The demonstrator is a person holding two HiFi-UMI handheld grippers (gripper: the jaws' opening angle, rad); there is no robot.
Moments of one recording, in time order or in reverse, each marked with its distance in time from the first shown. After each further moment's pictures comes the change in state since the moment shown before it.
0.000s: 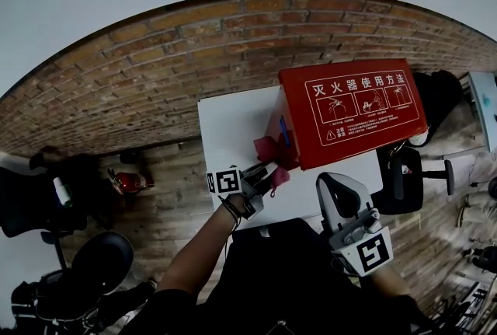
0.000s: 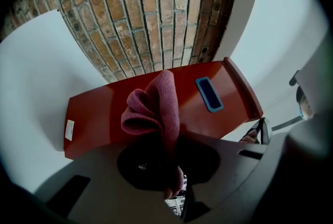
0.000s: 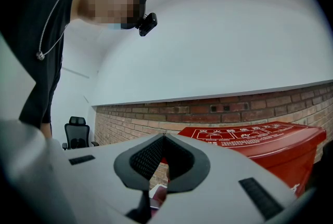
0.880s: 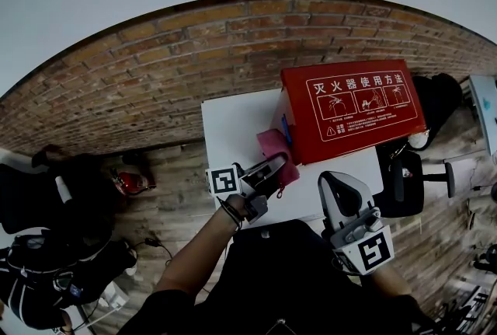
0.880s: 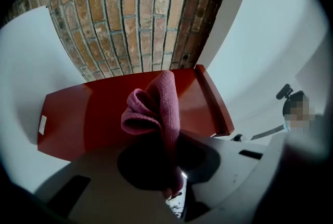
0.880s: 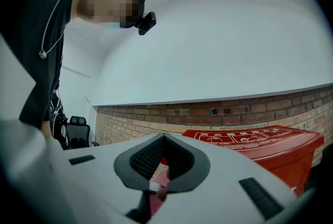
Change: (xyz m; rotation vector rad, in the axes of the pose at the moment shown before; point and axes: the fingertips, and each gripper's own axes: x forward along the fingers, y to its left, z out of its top) left arm -0.001 -0.085 0.012 -0.062 -0.051 -0.165; right arm -0.006 0.006 0.011 -0.046 -0.033 0.005
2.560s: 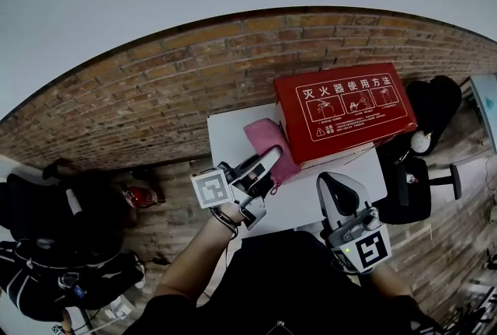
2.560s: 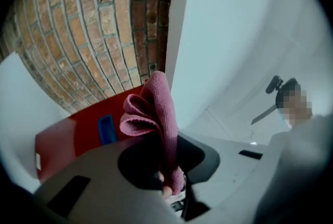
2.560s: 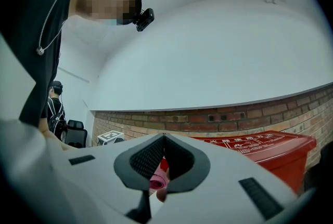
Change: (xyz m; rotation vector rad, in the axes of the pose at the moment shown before) left arm 0.004 -0.116 0.026 0.272 -0.072 -0.026; right arm -0.019 -0.001 0.015 0.011 -0.064 -0.028
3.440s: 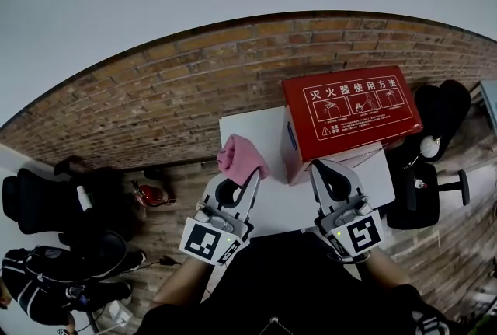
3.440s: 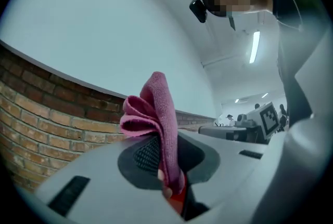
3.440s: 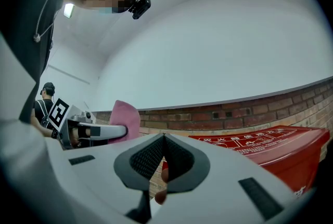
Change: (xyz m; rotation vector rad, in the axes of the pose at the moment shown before) left arm -0.068 -0.092 0.006 1.121 -0.082 0.389; right arm 0.028 0.003 -0.006 0.003 -0.008 0.033
